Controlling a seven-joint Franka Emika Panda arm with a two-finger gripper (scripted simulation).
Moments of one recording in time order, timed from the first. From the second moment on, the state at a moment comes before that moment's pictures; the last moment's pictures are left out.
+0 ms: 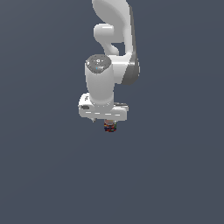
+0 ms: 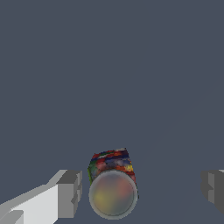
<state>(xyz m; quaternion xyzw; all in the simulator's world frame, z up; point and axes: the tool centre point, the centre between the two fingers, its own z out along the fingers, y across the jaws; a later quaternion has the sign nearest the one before) 0.005 -0.037 0.163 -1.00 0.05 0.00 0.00</state>
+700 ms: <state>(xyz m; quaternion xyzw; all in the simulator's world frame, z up) 0.013 -0.071 0.177 -1.00 0.07 -0.02 -0.01</state>
